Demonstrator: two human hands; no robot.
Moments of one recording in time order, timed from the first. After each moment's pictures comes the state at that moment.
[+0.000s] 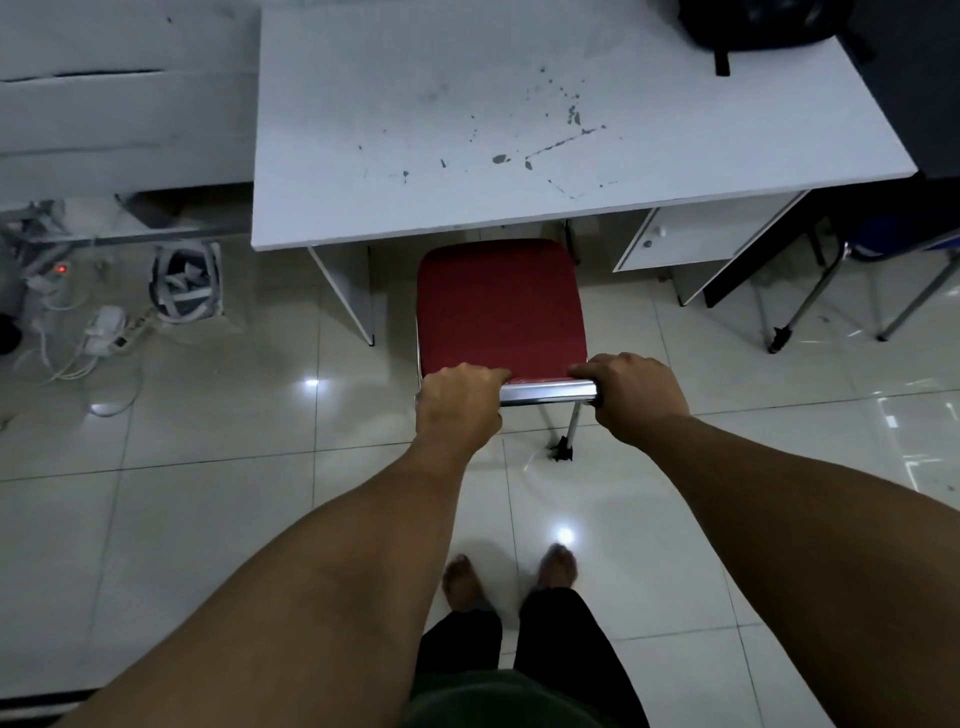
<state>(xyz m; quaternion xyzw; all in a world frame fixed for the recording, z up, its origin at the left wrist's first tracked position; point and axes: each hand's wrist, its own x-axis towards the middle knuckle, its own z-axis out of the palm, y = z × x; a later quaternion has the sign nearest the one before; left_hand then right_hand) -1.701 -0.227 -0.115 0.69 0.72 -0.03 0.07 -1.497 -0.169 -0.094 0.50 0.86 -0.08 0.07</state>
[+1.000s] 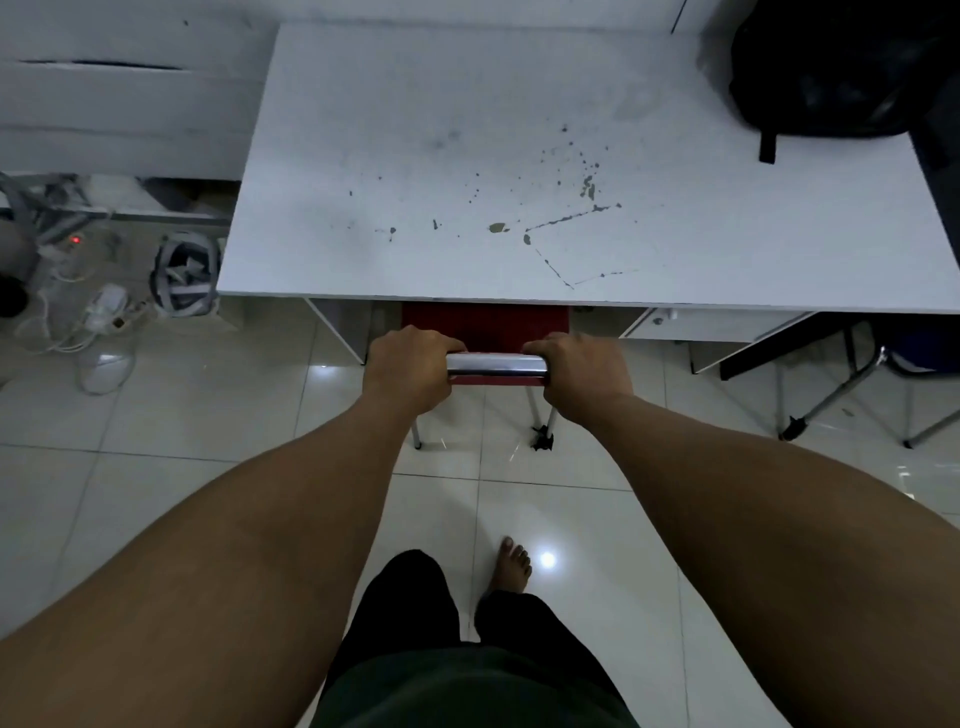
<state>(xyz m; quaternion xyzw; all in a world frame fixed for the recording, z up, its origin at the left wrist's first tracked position) -1.745 -0.043 -0.119 0.63 0.77 0.00 0.08 -1.540 0.037 -0.101 0.43 0.90 -0.08 0.06</state>
